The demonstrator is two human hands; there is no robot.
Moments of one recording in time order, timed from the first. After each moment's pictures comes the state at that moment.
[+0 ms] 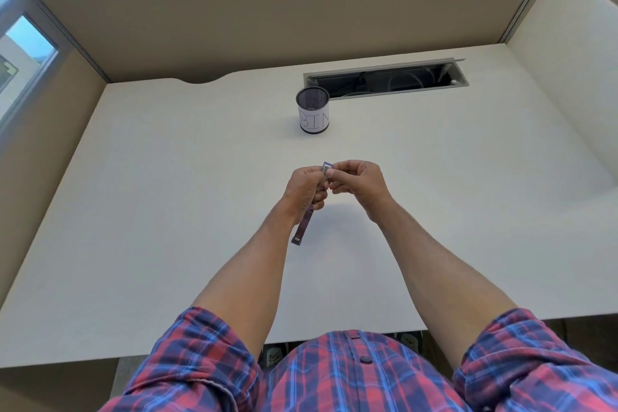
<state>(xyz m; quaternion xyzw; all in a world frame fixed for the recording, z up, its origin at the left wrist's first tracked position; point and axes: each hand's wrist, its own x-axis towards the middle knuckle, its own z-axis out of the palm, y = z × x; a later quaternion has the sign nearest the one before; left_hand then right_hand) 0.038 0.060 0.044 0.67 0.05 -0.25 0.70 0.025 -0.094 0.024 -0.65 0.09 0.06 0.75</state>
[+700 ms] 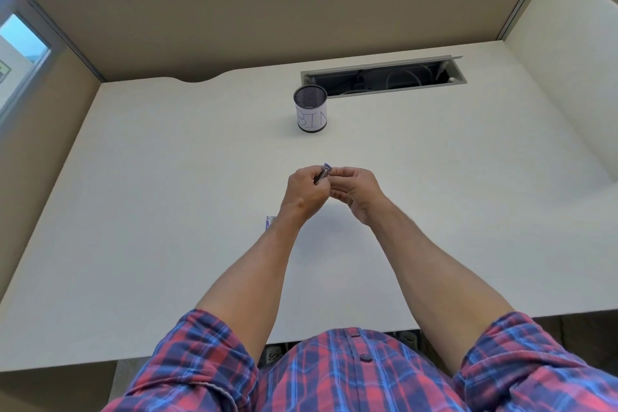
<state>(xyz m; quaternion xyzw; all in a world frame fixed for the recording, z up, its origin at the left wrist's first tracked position) 0.036 0.056 0.024 0.85 -0.03 -0.08 0.53 0.022 -0.081 0.019 -0.55 0.16 0.12 0.81</state>
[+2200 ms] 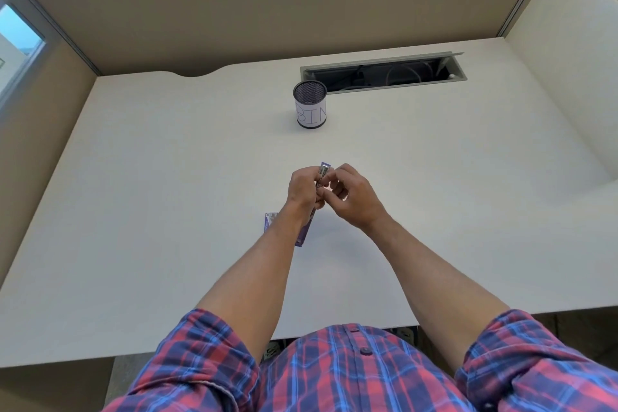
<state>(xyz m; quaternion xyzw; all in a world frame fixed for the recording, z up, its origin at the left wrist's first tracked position) 0.032 0.048 0.032 0.65 0.12 -0.20 0.72 -0.002 -0.080 0.010 -0.87 -0.08 -0.07 0.49</state>
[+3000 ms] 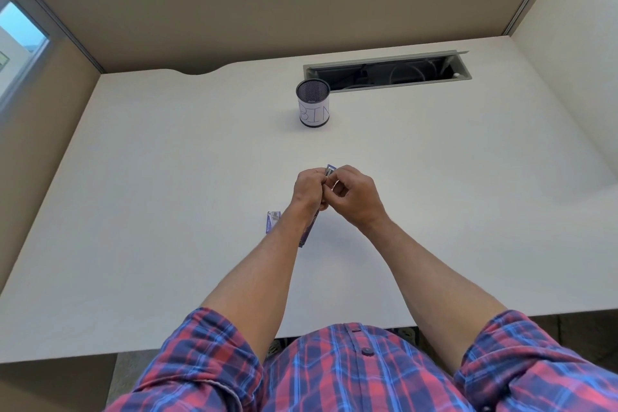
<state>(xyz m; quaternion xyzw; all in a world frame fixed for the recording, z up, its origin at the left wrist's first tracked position) 0.030 0.045 0.032 0.69 0.12 -0.21 0.68 0.001 -0.071 0.001 -0.87 -0.05 -0.15 0.47</state>
